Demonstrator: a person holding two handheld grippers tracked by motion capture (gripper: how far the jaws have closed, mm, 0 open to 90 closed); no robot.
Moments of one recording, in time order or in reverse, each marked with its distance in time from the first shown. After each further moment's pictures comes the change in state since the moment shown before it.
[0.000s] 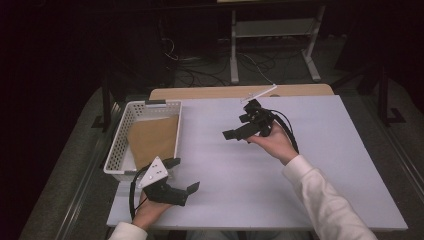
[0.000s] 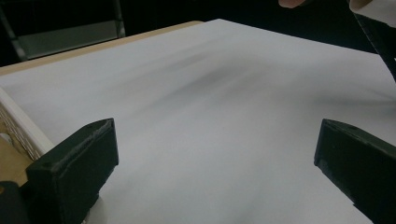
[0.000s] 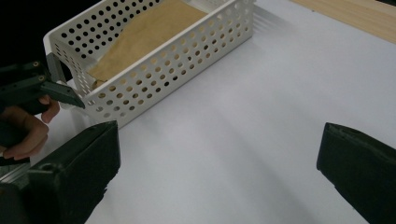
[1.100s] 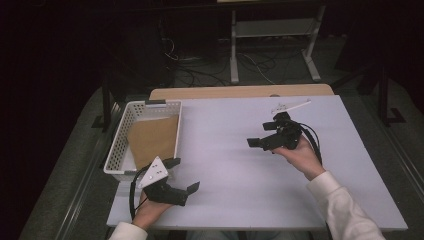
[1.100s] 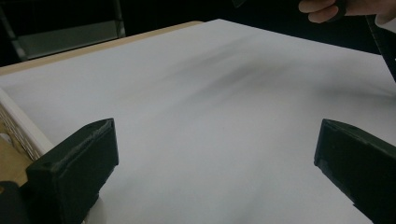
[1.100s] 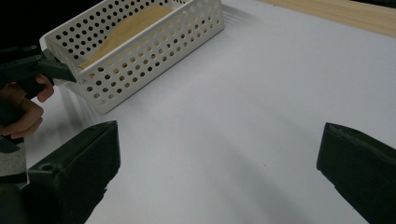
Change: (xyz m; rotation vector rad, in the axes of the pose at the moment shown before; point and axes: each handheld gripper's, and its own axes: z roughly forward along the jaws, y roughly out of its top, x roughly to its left) left arm 0.000 0.000 0.000 -0.001 0.001 0.000; right arm -0.018 -0.059 -0.046 -0.103 -0.035 0.054
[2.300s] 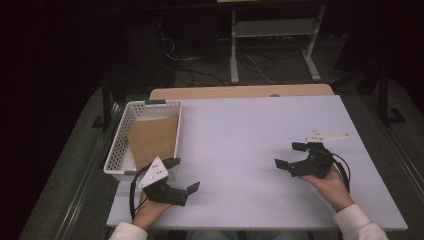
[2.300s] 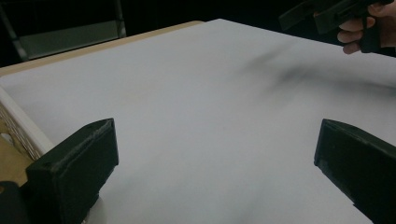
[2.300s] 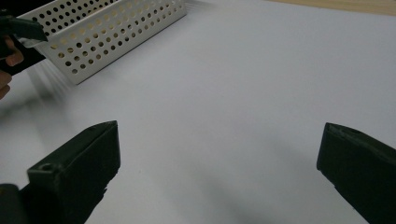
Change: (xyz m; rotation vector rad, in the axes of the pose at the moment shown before) left arm 0.000 0.000 0.000 0.000 0.003 0.002; right arm -0.007 -0.091 -0.051 -0.109 -0.125 0.029
